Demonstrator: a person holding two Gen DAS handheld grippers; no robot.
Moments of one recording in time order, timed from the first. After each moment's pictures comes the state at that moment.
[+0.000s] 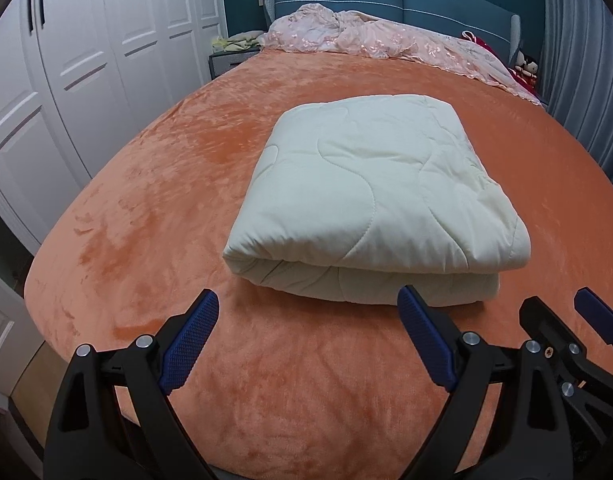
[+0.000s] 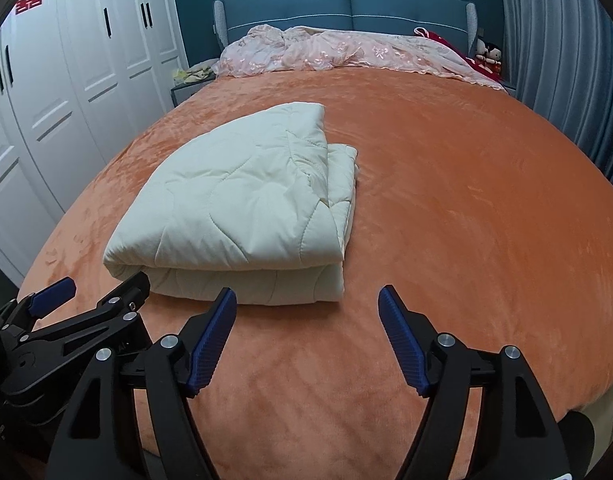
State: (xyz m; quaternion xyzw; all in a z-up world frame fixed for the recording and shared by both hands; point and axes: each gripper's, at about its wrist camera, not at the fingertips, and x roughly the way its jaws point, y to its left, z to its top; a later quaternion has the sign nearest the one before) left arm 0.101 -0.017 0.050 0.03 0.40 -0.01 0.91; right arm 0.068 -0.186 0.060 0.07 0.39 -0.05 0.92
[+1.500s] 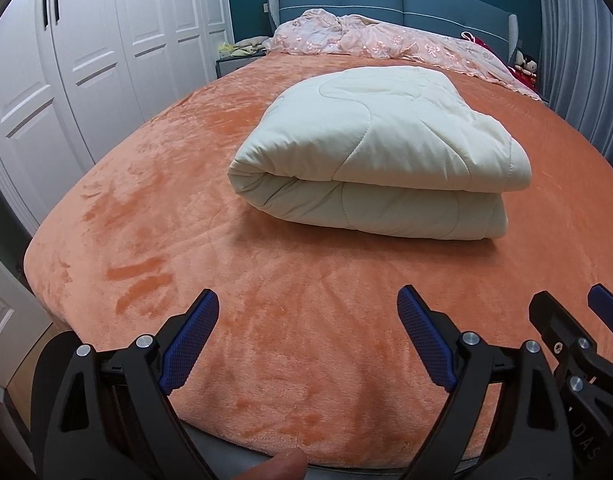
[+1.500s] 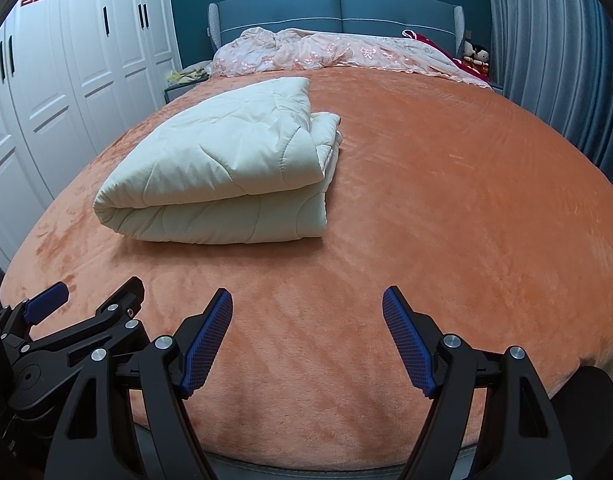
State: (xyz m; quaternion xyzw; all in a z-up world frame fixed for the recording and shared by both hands) left arm 0.048 -0.018 0.004 0.04 0.39 0.00 0.92; right arm 0.016 -0.184 0.017 0.06 0.38 -0.06 0.92
